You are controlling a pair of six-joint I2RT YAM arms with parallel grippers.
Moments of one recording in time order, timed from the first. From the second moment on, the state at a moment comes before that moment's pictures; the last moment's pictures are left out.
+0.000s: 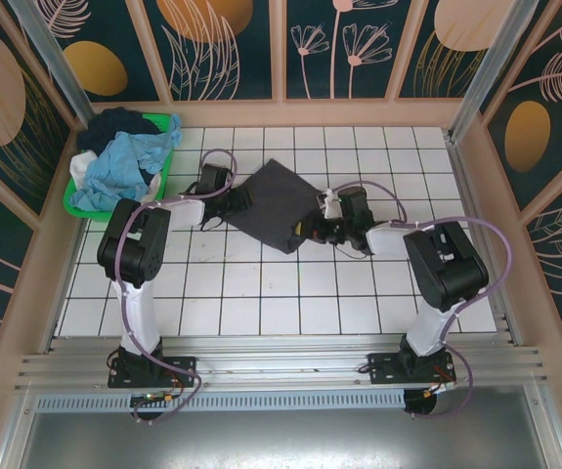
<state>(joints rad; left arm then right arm) -0.33 2.03 1.20 0.00 0.15 -0.62 0.44 1.75 0.82 0.24 -0.66 0.64</state>
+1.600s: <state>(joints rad) -0.63 1.51 0.60 0.15 0.16 -0.77 0.68 1.30 0.73 -0.08 -0.05 0.61</state>
